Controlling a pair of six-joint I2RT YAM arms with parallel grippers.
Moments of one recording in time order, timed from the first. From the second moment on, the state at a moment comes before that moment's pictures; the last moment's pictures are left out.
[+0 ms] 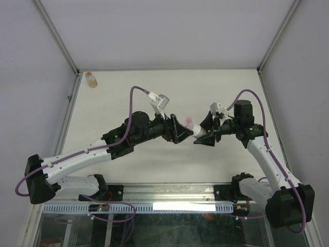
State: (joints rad) left arm -1.05 1.14 0.96 0.08 0.05 -0.66; right arm 0.20 1.01 0.76 -0.42 -1.39 -0.50
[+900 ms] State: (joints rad) left arm -1.05 1.30 1.11 -0.03 0.06 -0.65; right arm 0.20 1.01 0.76 -0.42 -1.38 -0.50
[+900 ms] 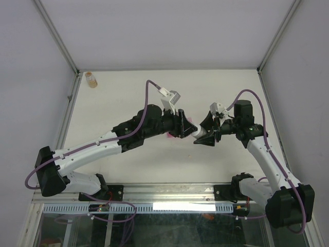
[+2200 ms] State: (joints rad) left arm -0.95 1.15 0.88 0.28 0.46 0.03; right arm 0.19 1.00 0.74 -0.42 -1.39 -0.50
